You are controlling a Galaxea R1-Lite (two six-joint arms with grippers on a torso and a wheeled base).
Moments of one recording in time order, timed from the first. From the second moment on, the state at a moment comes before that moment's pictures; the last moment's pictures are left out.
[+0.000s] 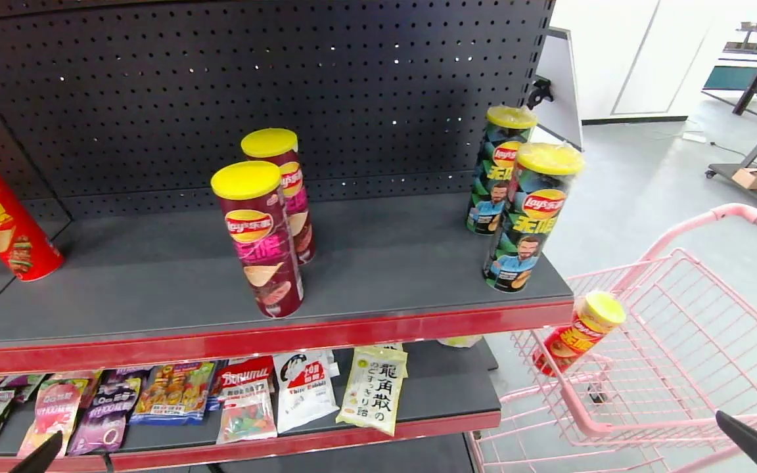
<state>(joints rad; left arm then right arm) -0.26 0.55 -0.28 -0.03 0.16 0.20 -0.01 0.68 -0.21 -0.17 0.15 -0.14</state>
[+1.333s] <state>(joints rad) -0.26 0.50 -0.26 -0.03 0.16 0.20 -0.01 0.73 -0.22 -0.17 0.15 -0.14</state>
